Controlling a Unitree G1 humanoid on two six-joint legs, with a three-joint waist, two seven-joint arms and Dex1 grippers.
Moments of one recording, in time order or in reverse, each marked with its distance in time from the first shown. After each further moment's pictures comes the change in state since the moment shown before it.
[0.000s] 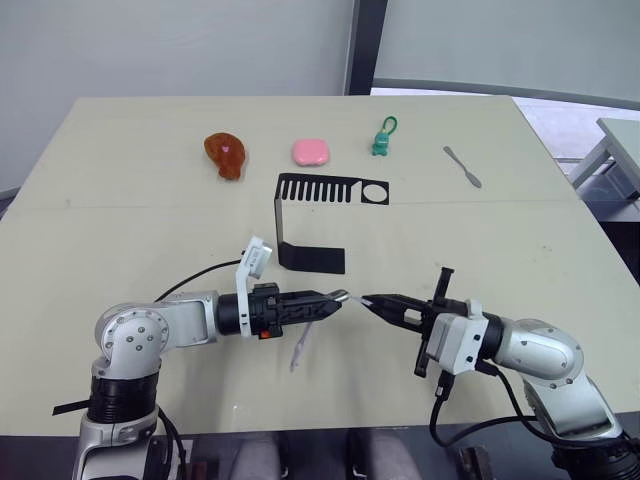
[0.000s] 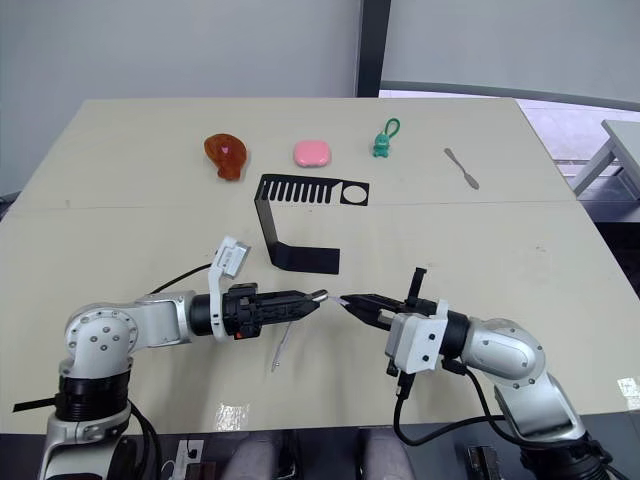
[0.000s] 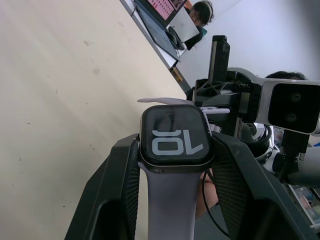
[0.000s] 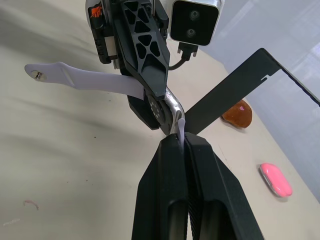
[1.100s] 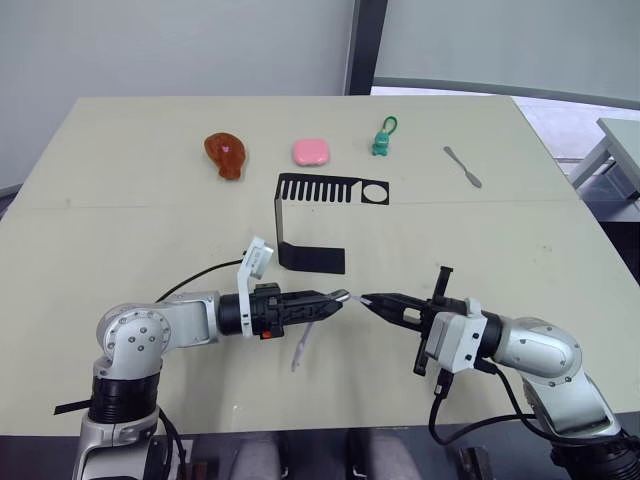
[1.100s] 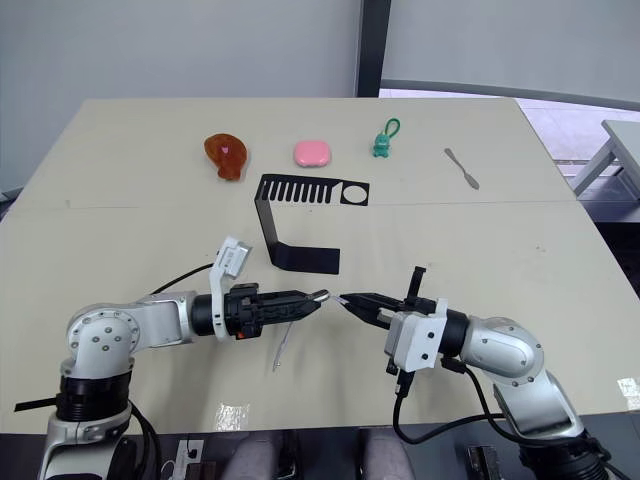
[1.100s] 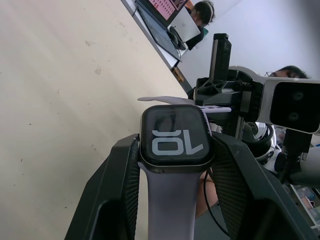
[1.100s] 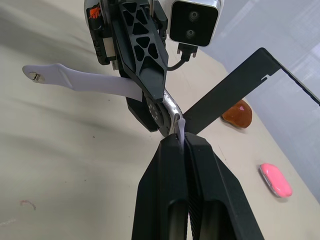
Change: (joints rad) left arm 0.004 0.002 -0.015 0.000 0.005 -0.018 0.003; right arm -0.010 0.000 0.006 0.010 -0.001 -0.003 0.000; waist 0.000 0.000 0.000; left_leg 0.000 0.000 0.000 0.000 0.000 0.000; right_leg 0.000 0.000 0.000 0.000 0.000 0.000
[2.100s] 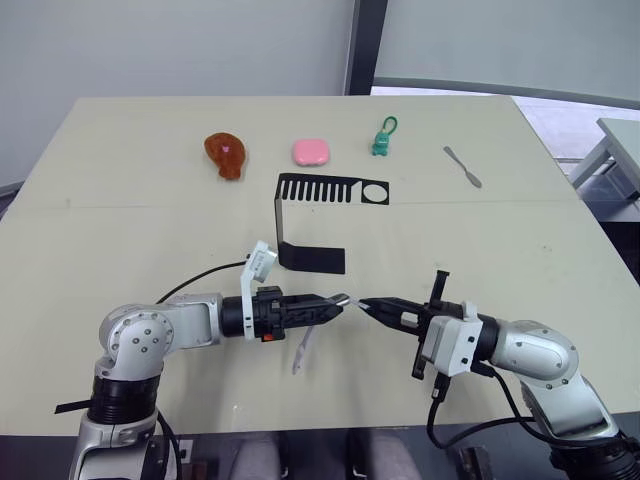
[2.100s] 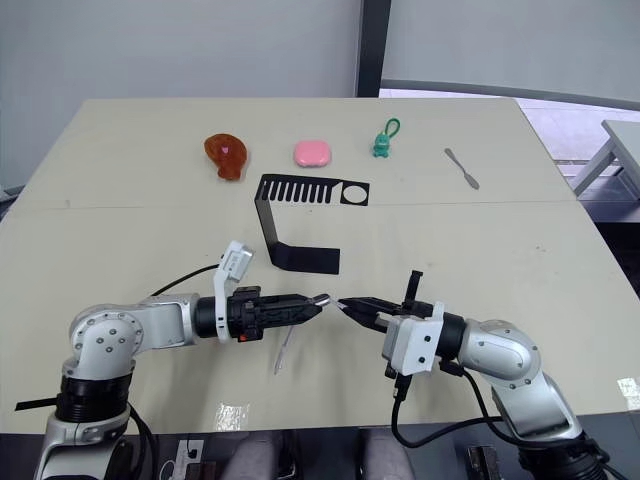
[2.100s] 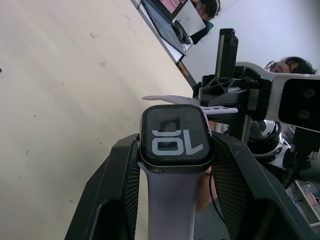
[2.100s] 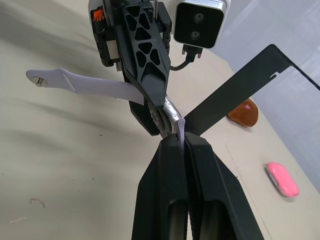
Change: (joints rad) left arm 0.005 0.019 -0.034 -0.001 0.017 -0.020 -0.001; right arm 0.009 0.000 0.014 0.000 -0.014 0.000 0.000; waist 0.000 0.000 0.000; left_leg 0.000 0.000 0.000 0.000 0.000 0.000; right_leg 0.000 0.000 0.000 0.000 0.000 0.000
